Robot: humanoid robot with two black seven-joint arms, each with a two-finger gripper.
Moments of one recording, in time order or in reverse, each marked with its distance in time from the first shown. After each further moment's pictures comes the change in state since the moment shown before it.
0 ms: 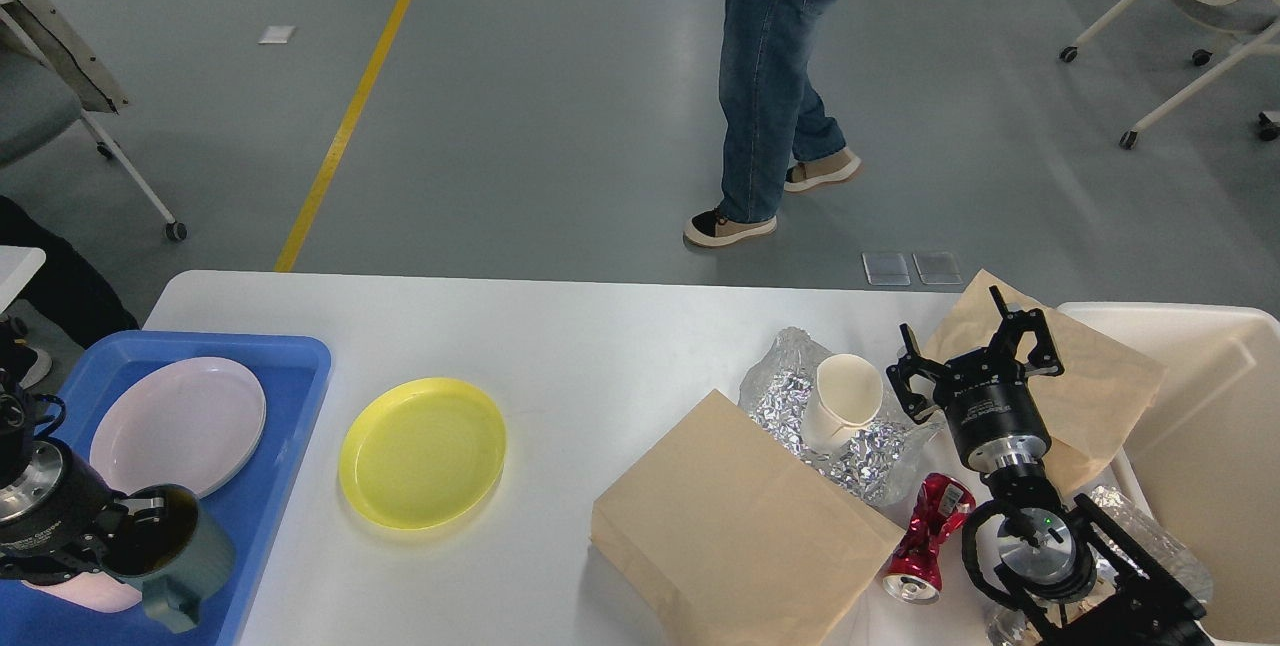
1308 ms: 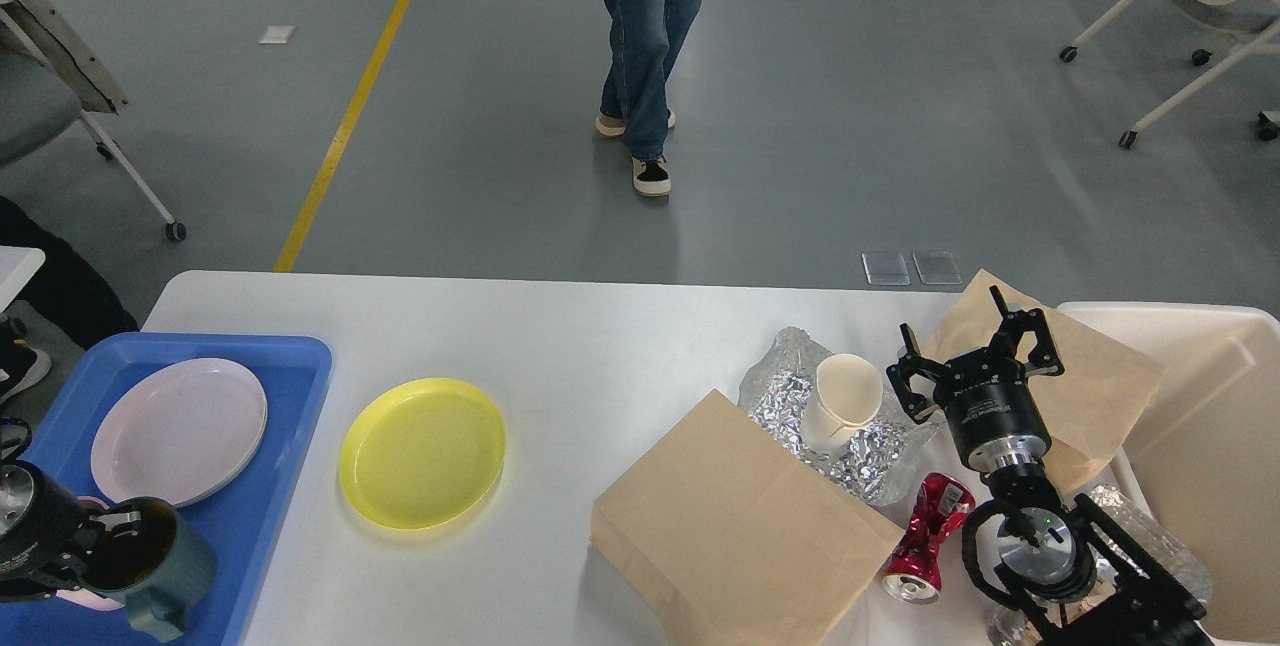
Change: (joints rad) left arm 0.079 0.048 -0.039 0.033 -0.002 0.045 -0.025; right arm 0.000 0.000 0.000 0.001 0.000 0.000 0.000
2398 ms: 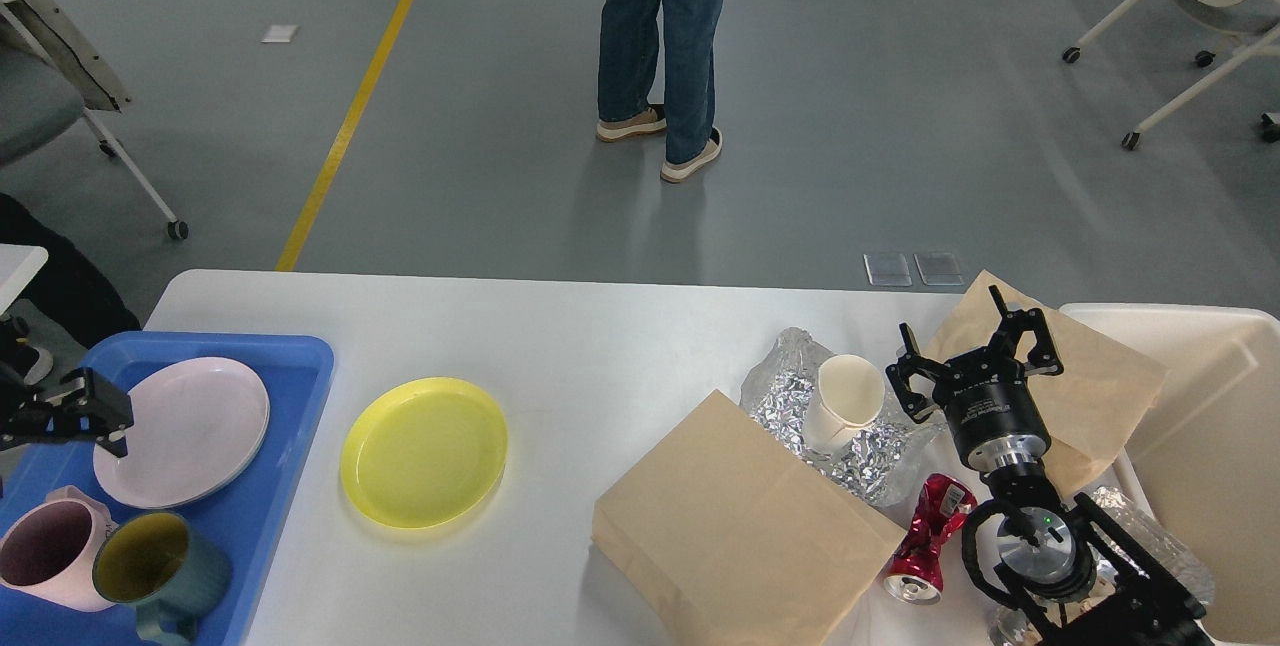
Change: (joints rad) left arm -0.748 -0.064 0.510 -0.373 -0.160 0.003 0.002; right arm 0.000 0.000 0.000 0.001 0.000 0.000 0.000
